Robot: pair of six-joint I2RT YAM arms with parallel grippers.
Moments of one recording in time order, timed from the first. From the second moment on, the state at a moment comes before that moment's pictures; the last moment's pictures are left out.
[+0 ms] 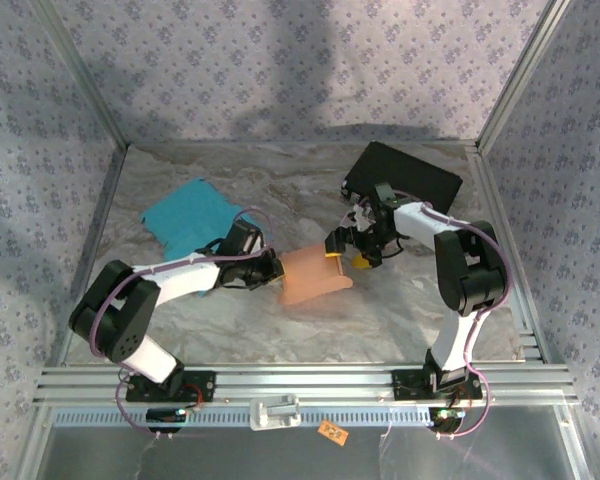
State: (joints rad) left arm -0.60 1.54 0.73 -0.11 0.37 -0.95; right arm 0.30 1.83 1.17 -0.70 -0.70 0.28
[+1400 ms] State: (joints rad) left arm -1.07 1.22 0.91 -0.46 -0.05 0.21; right arm 0.24 1.78 1.13 -0.68 -1.04 0.85
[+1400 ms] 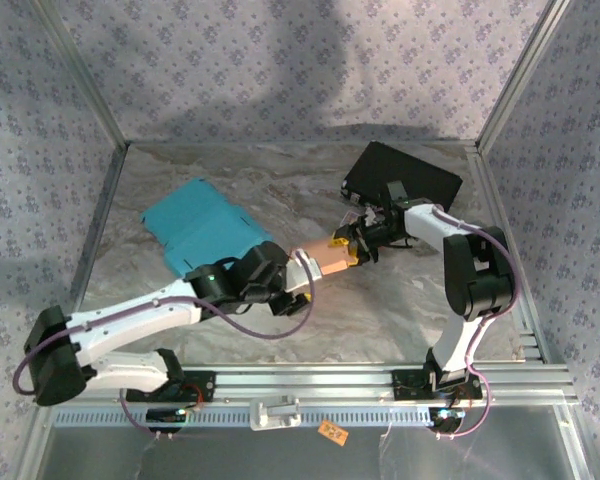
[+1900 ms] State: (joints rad) left arm -1.08 1.40 0.98 -0.47 -0.27 0.40; right arm 0.24 1.78 1.07 -0.83 -1.09 0.91
